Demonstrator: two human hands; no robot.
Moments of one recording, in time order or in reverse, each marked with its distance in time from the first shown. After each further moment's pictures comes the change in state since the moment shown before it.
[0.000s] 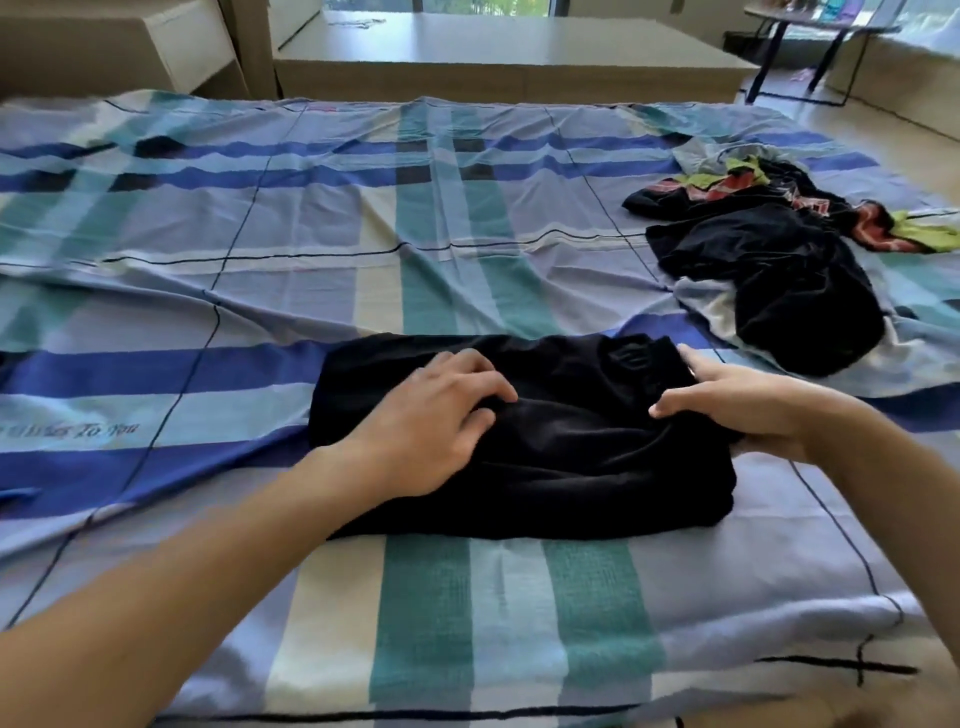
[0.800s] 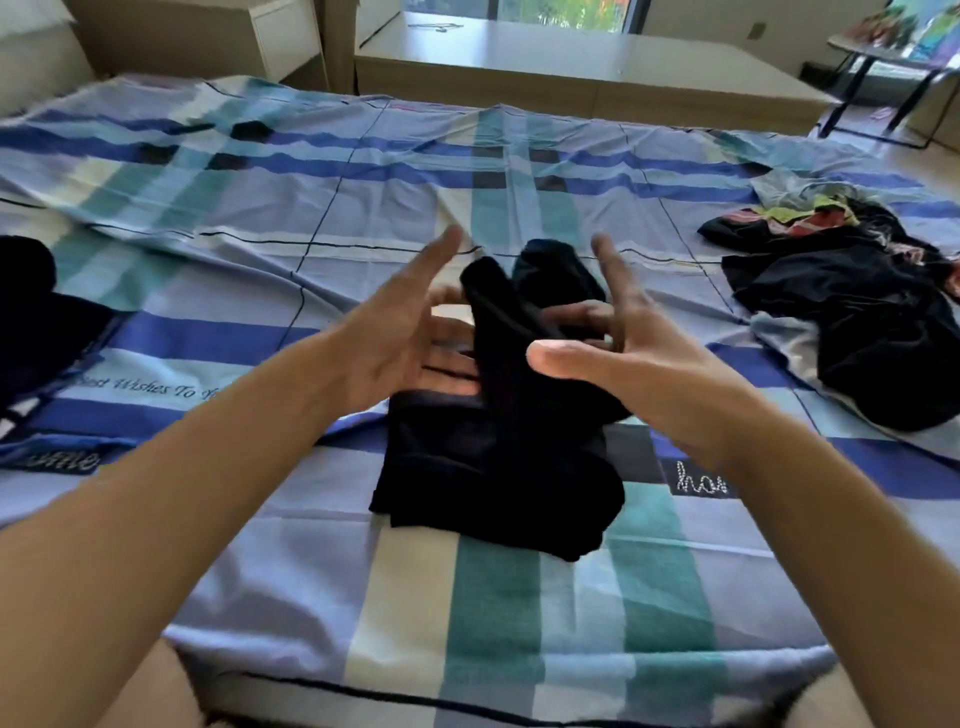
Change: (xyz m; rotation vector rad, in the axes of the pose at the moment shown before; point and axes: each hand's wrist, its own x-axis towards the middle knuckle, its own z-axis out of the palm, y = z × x) left_hand -0.013 -0.040 -0.087 -1.244 -0.013 -0.547; right_hand -0.045 -0.117 0.106 0.052 -0.089 -0.601
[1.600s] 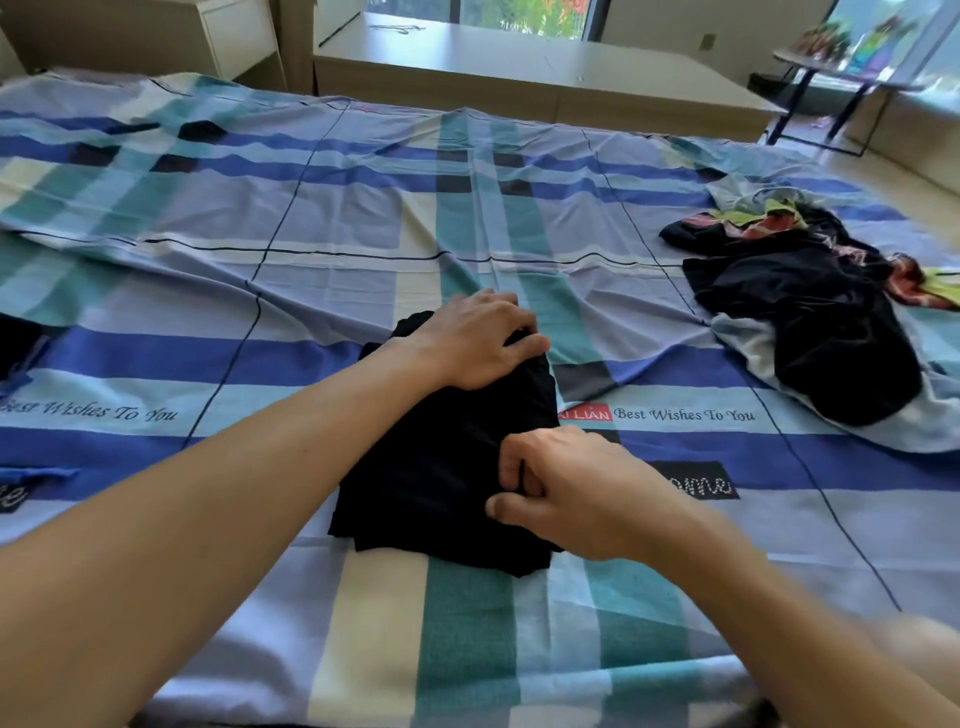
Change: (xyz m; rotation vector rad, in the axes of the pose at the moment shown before) left_hand 0.107 -0.019 0.032 1.420 0.072 0.580; right_hand -0.020 0.038 0.037 -0.870 -0.231 -0.009
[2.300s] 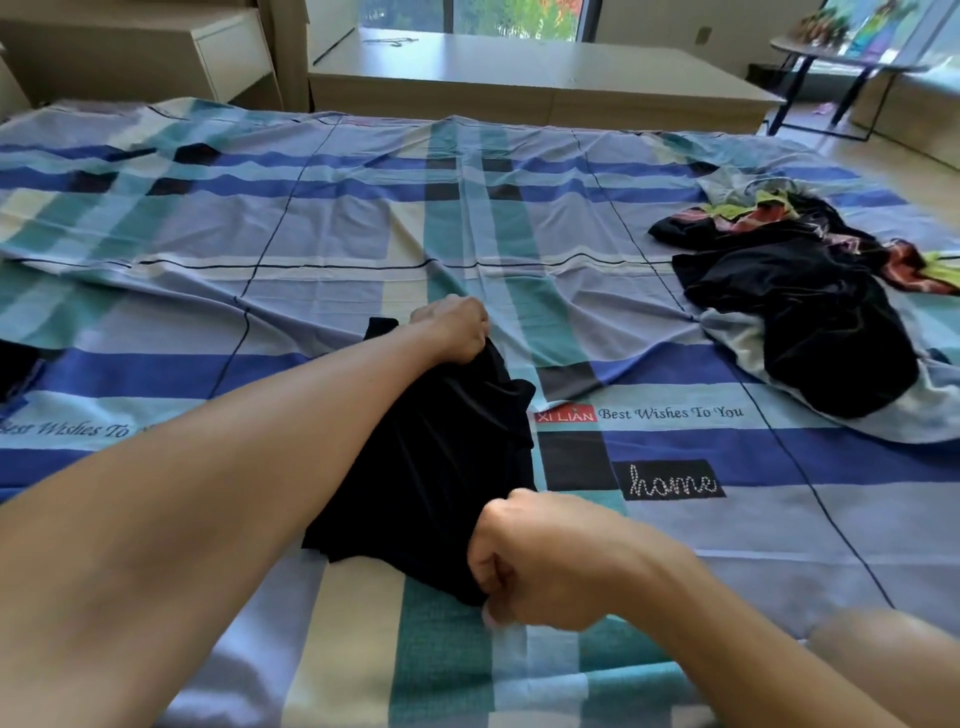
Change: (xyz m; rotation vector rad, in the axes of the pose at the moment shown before) left_hand 0.042 -0.018 0.018 0.018 -0.129 -0.417; right_hand -0.018 -0.002 0.014 -0.018 -0.284 -0.220
